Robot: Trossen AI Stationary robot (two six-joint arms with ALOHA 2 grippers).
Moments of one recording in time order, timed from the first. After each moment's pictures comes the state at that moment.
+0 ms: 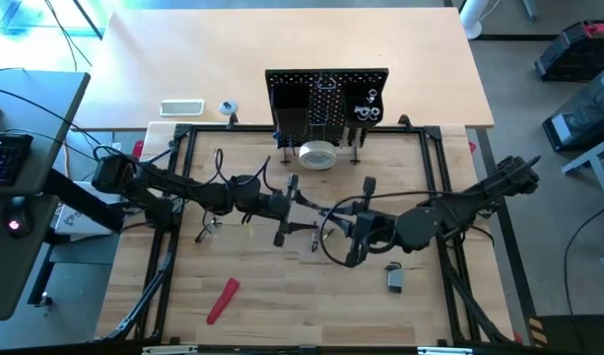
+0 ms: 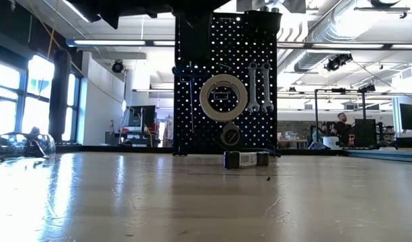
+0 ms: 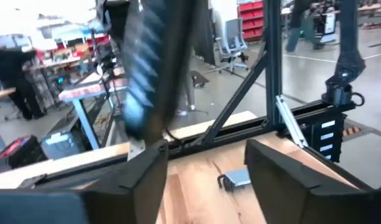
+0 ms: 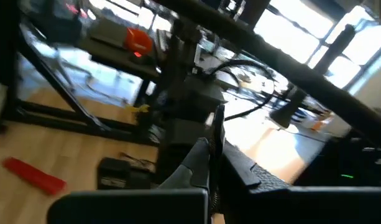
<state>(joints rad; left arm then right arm) -0.08 1.54 0.85 0.68 0.13 0.20 0.50 1.44 1.45 -0.17 0.77 -0.30</state>
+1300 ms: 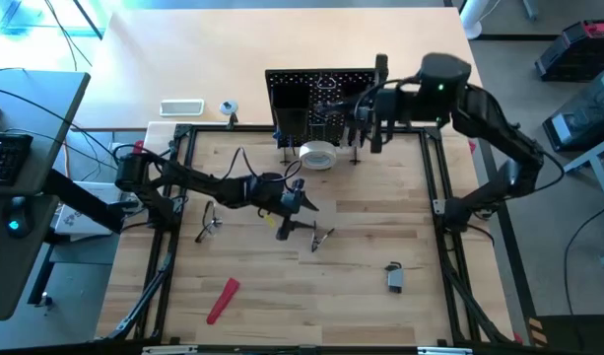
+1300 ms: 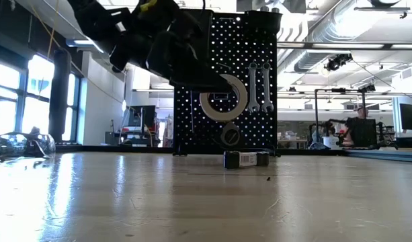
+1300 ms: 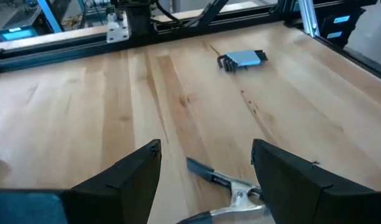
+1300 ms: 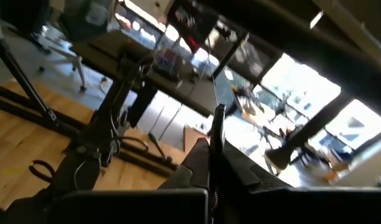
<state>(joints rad) 0.07 1.71 0.83 0.47 0.26 0.22 -0.25 1.44 1.96 -0.63 -0.15 -0.61</state>
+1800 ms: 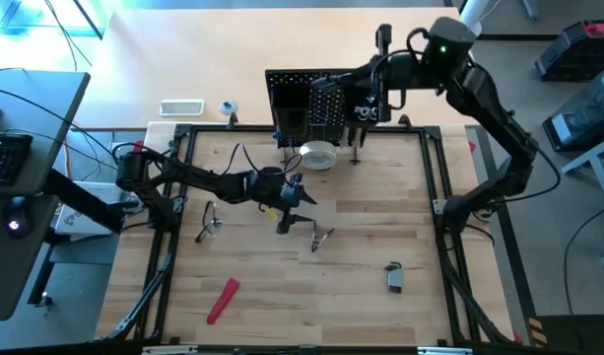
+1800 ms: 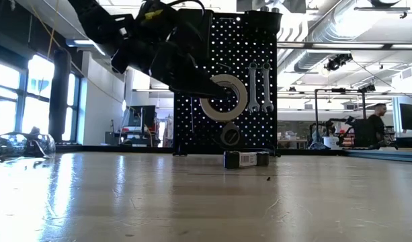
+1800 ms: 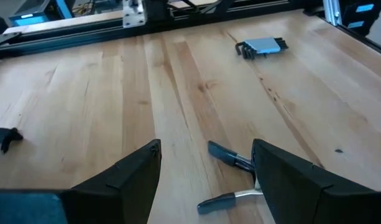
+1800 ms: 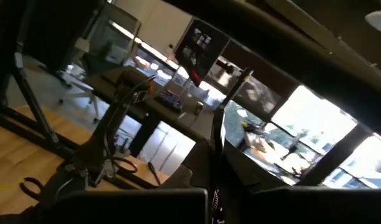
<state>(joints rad) 0.12 1.71 0.83 0.43 0.26 0.23 -0.56 1.48 1.96 -0.47 -0.62 -0.60</state>
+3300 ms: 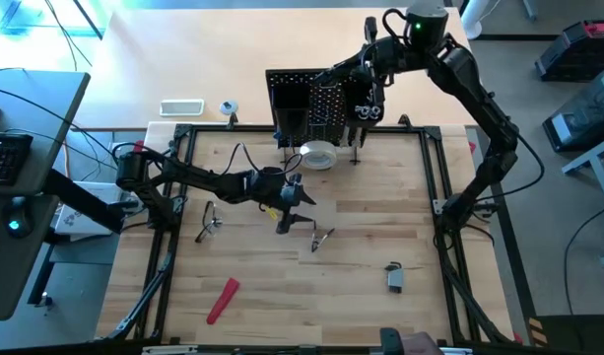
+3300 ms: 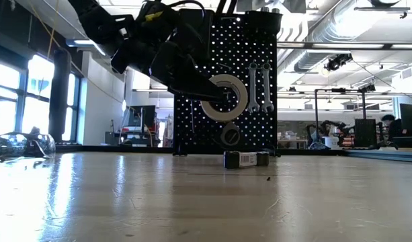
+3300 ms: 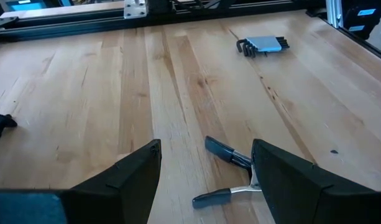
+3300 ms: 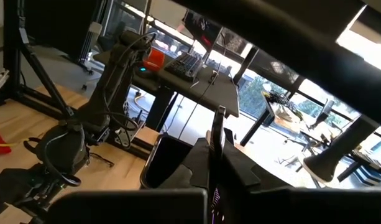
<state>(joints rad) 0.12 1.71 0.83 0.41 0.26 0.19 -0.76 1.65 2.06 -0.61 -0.83 -0.63</state>
